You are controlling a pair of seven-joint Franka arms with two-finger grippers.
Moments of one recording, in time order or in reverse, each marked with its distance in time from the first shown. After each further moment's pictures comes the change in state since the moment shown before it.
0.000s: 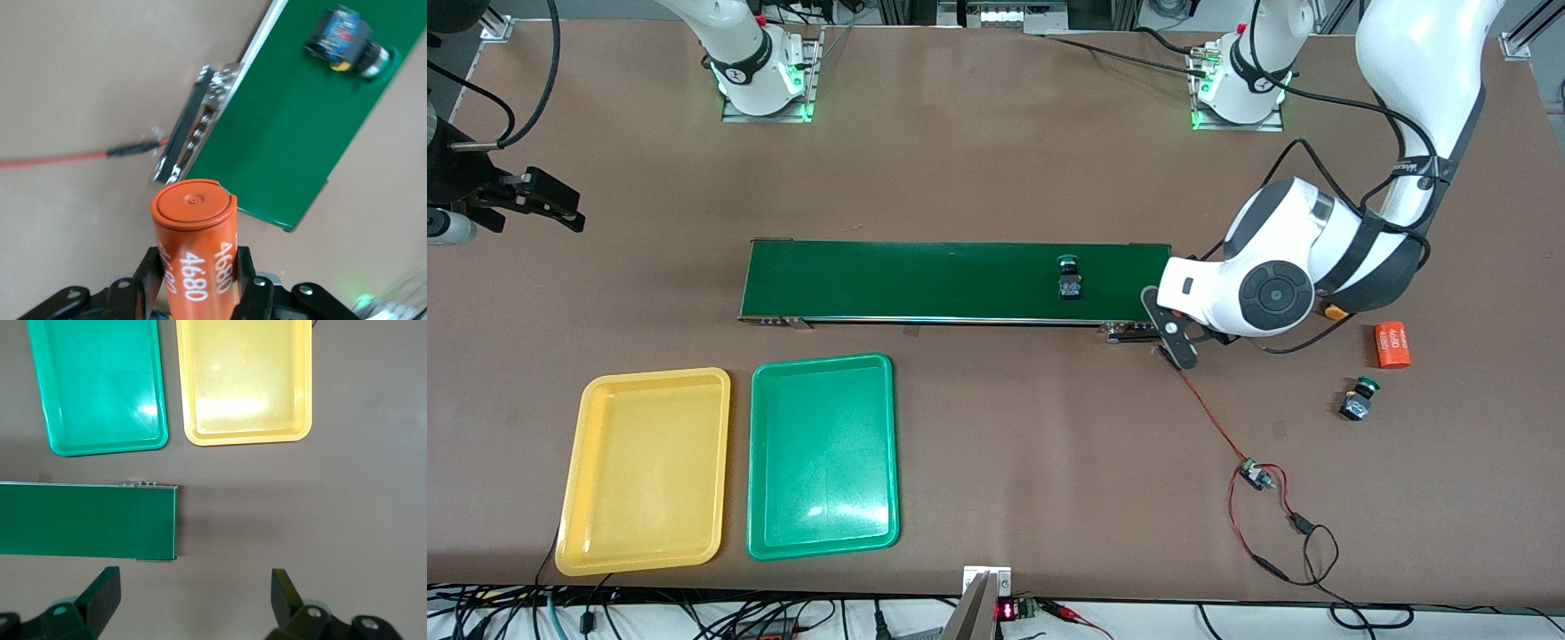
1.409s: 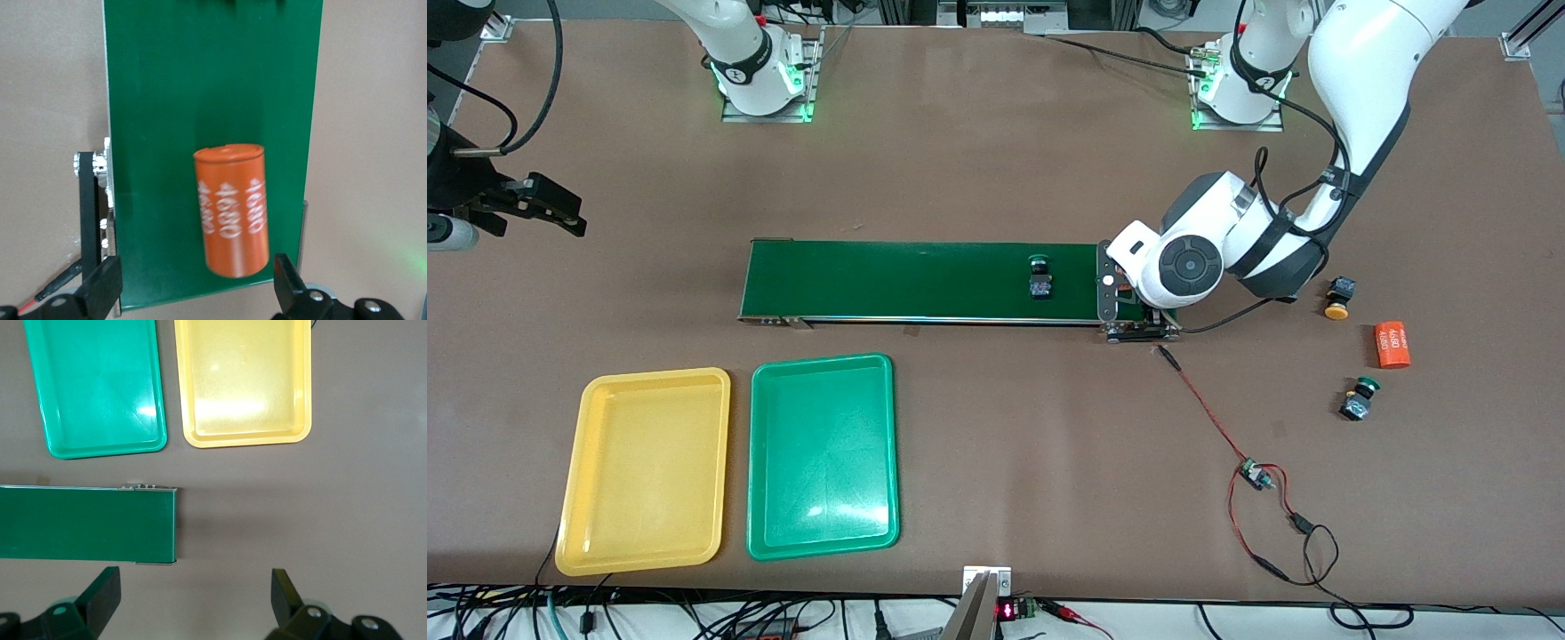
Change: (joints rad) left arm -0.029 0.007 -0.054 -0.200 0.028 0.208 0.252; right arm -0.001 0.008 0.000 0.000 0.000 0.007 0.004
